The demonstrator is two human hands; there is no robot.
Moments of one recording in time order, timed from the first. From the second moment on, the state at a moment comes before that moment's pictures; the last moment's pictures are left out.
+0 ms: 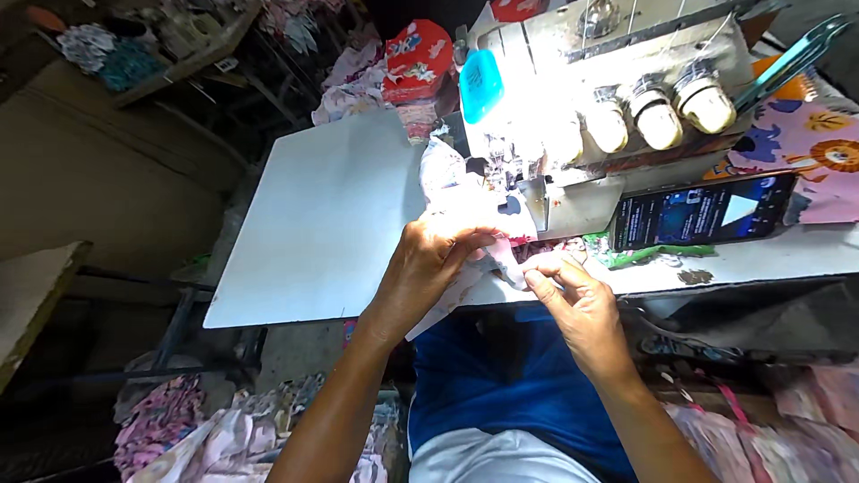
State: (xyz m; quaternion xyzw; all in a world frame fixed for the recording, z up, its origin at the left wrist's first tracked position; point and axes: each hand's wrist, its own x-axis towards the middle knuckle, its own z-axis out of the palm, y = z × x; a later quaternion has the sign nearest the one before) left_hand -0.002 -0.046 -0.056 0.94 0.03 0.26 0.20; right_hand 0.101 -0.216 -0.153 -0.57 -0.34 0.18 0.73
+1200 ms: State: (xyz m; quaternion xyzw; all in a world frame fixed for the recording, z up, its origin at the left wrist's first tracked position) left_hand 0.037 0.004 -0.079 0.93 -0.02 0.27 0.26; right_hand 0.110 -0.203 -0.169 -0.52 -0.30 0.16 0.79
